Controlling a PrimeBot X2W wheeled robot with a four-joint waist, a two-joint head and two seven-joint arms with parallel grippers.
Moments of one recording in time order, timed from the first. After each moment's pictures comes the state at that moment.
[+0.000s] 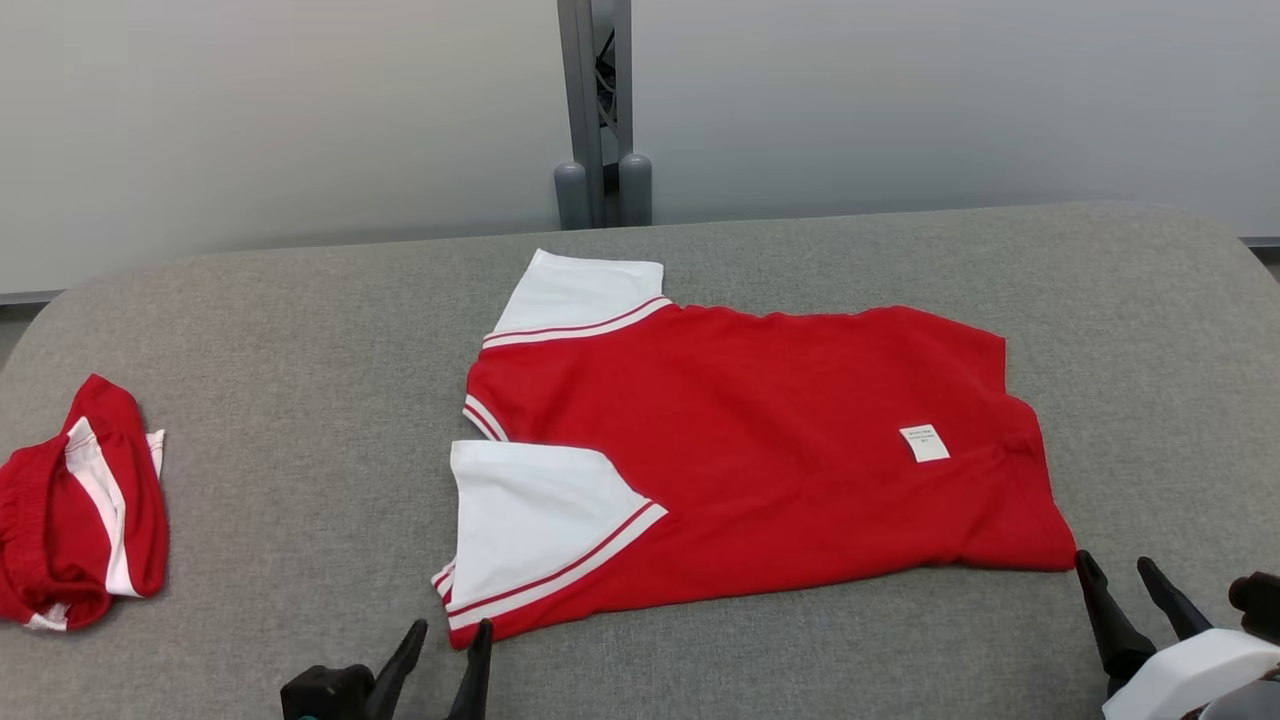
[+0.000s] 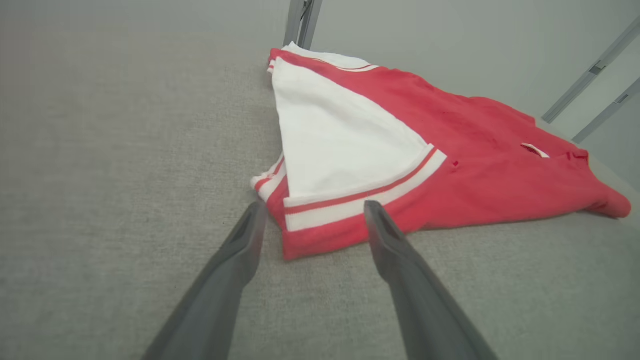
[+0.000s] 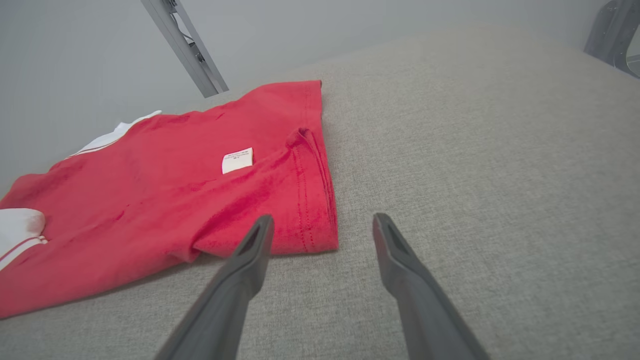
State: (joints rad) left arm -0.01 0.05 -0.19 0.52 -0.36 -0.12 -0.26; right arm -0.18 -0.38 0.37 0.67 0.80 0.13 -0.26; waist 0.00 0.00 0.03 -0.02
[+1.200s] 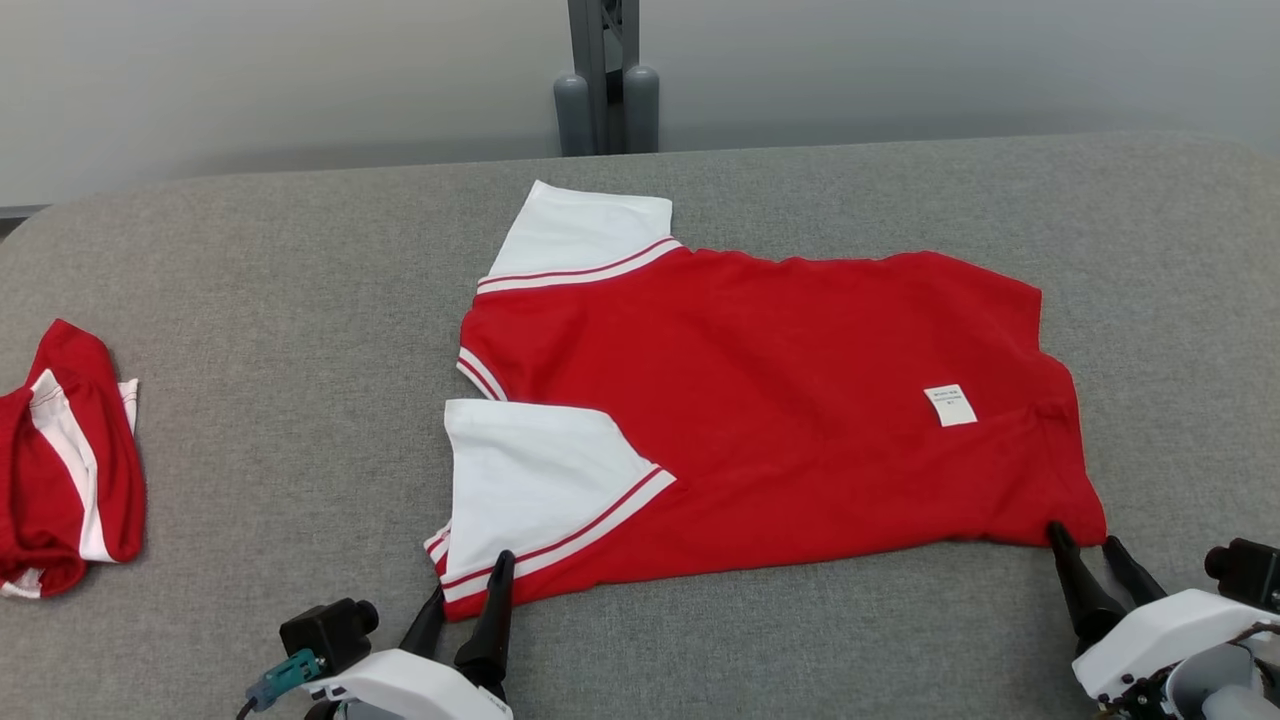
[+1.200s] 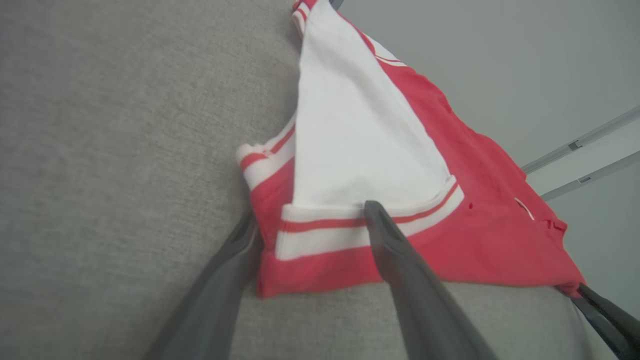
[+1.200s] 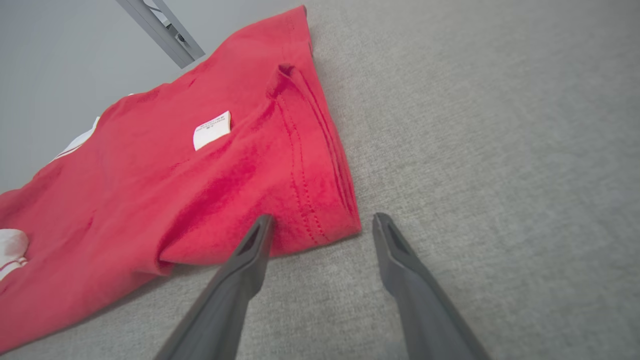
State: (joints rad) left arm -0.19 0.06 -0.39 0.68 -0.83 -0.13 -0.27; right arm -0.30 -0.37 0.51 0.76 1.04 0.13 -0.26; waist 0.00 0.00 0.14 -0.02
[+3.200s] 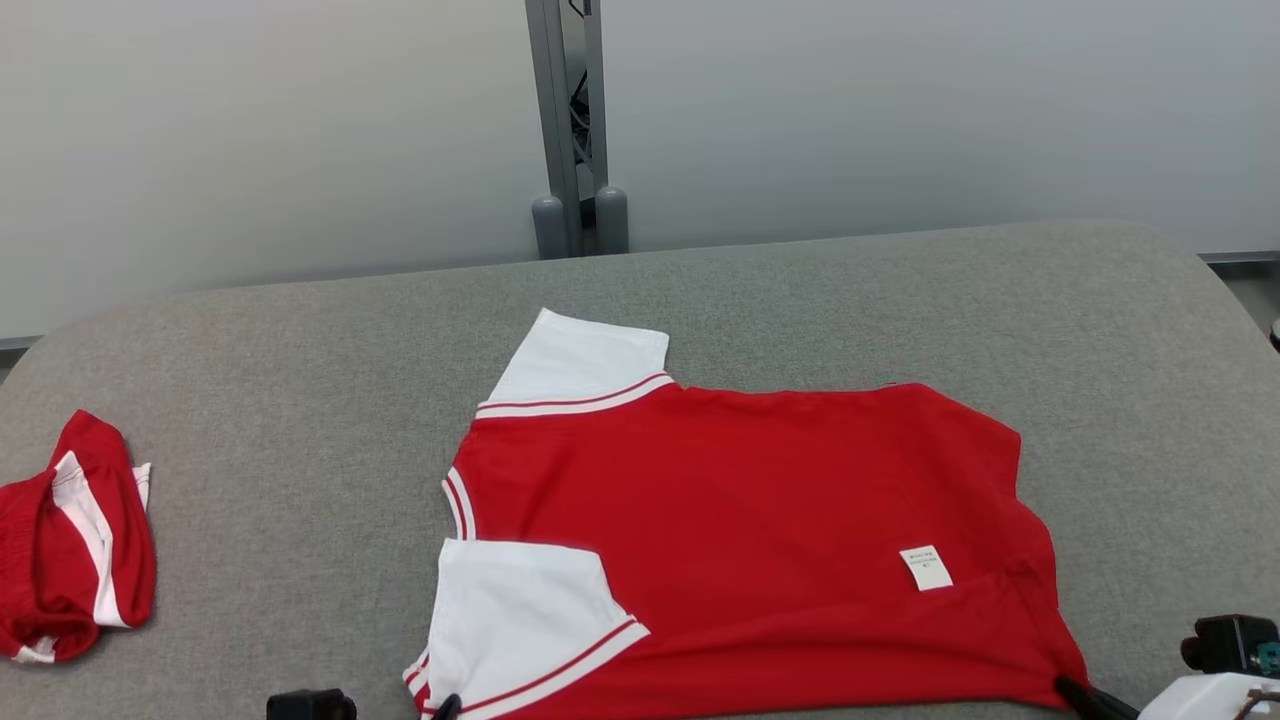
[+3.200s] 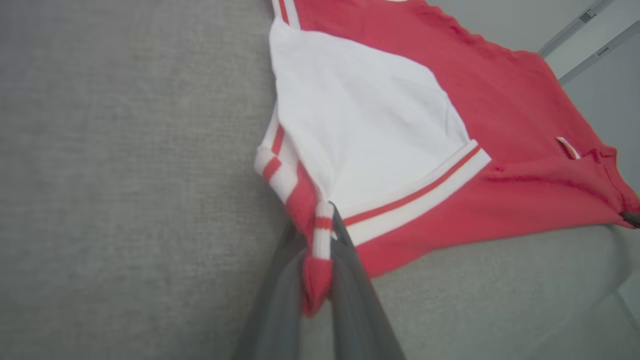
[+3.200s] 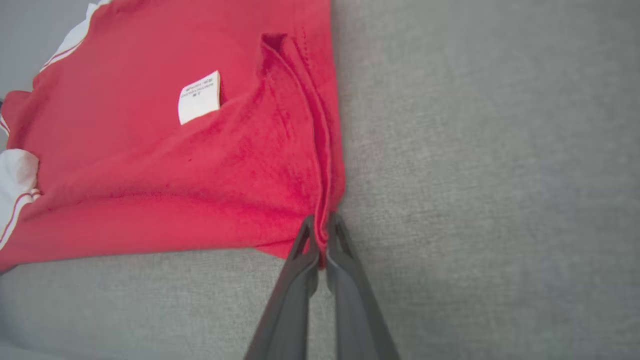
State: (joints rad) left arm -0.12 0.25 -0.62 0.70 -0.87 -0.13 -0.20; right arm -0.24 -0.56 0.83 0.65 1.27 0.13 -0.04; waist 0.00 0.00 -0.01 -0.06
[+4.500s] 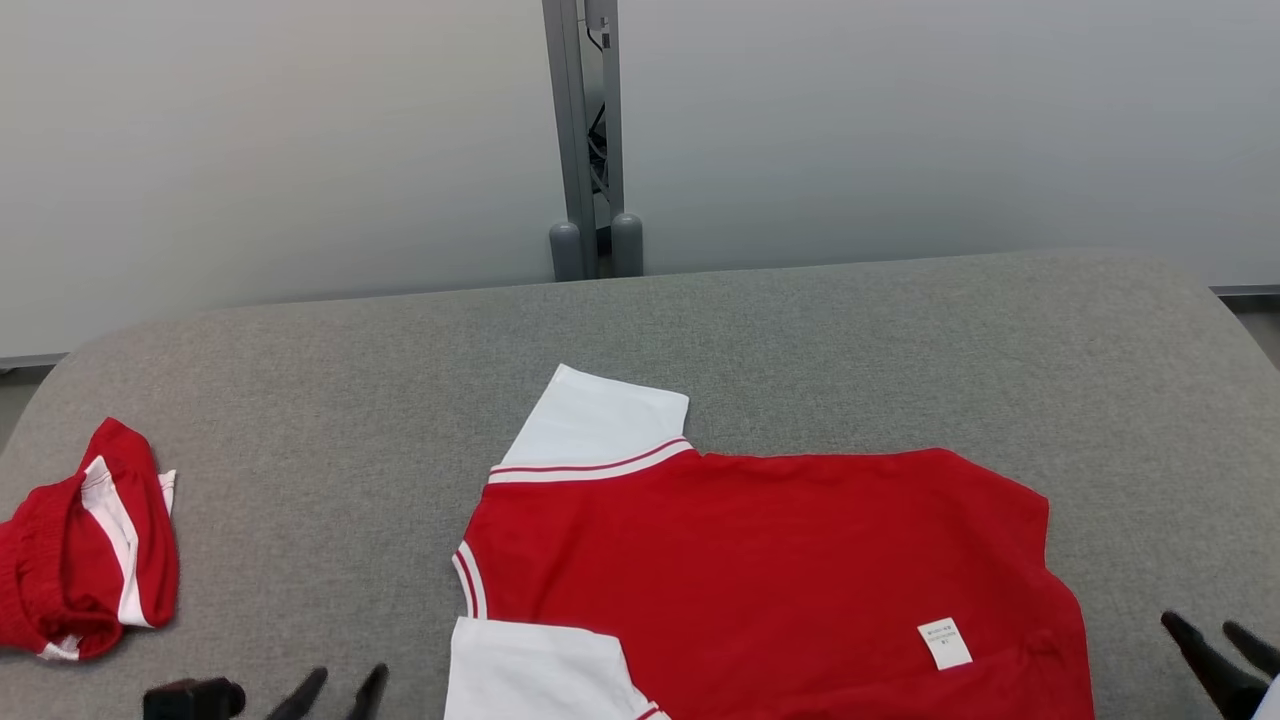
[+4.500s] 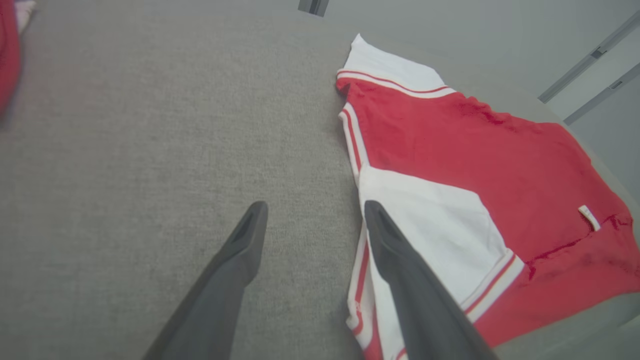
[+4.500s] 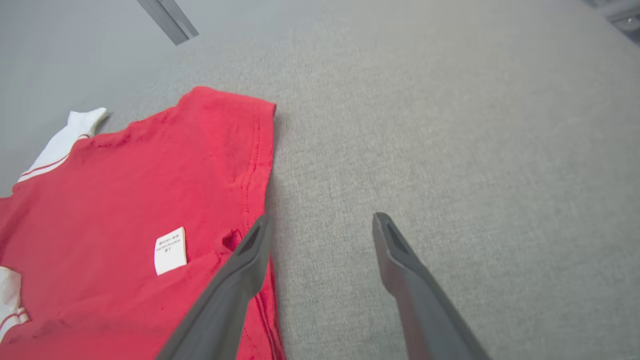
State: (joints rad) left arm -0.02 0.48 -0.65 0.43 -1.02 -0.06 -0.16; right arm -0.20 -0.75 0.78 0.57 1.36 0.13 -0.08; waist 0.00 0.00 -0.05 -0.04
